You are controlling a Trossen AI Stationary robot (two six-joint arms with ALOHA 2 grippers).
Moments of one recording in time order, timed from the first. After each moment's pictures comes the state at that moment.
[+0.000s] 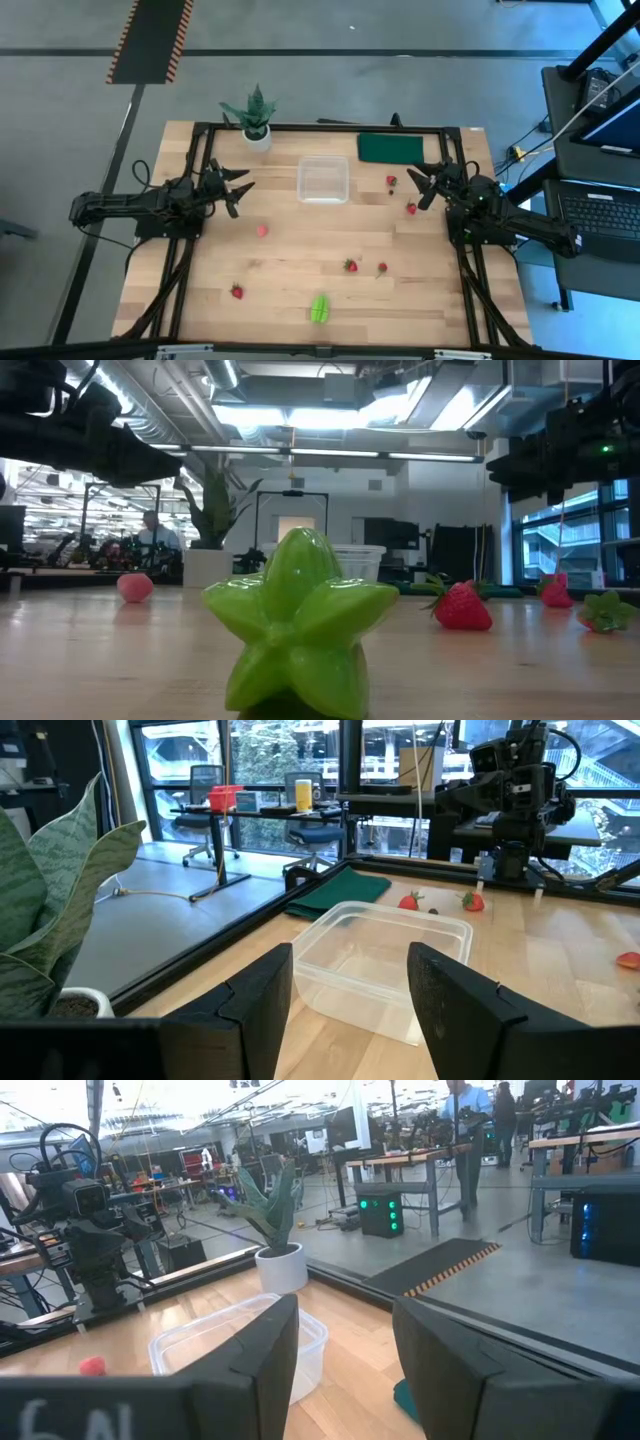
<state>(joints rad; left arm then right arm) 0.09 0.09 0.01 0.06 -0.40 -0.02 -0.32 0.00 0.01 0.06 0.26 0.17</state>
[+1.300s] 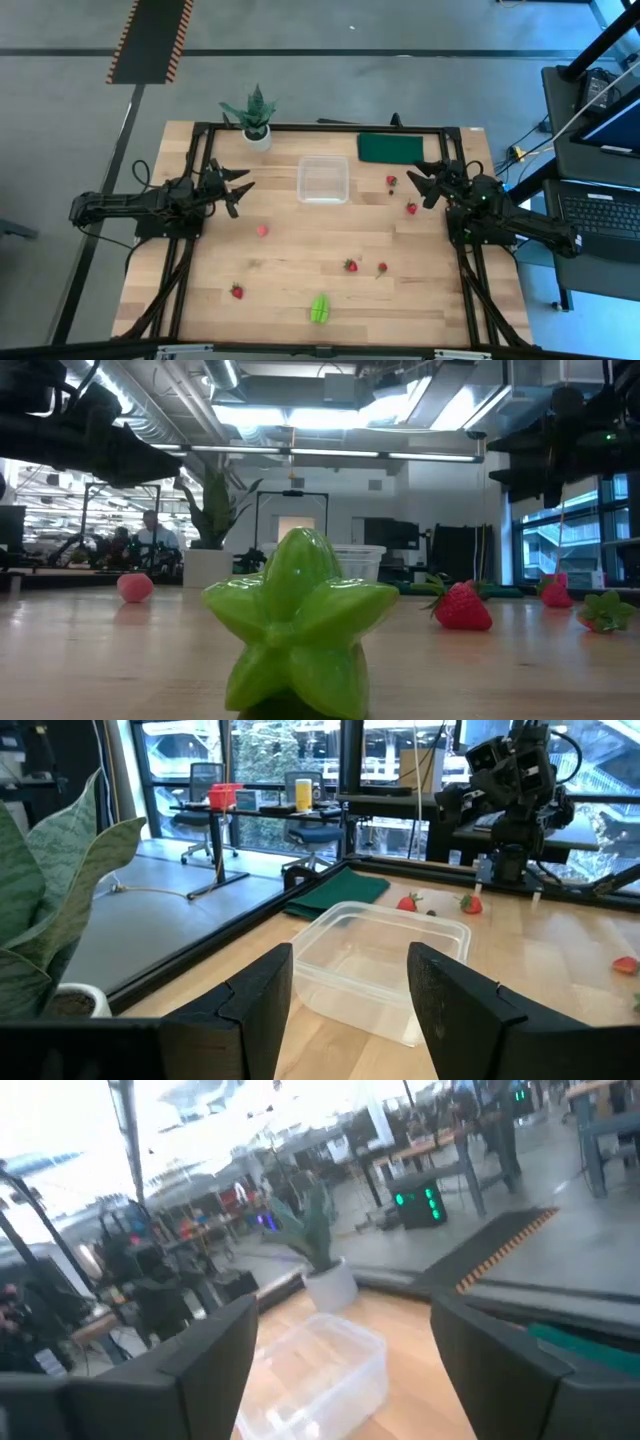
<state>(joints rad) 0.09 0.09 0.01 0.06 -0.40 -0.05 -0.32 0.00 0.02 0.10 0.21 0.41</state>
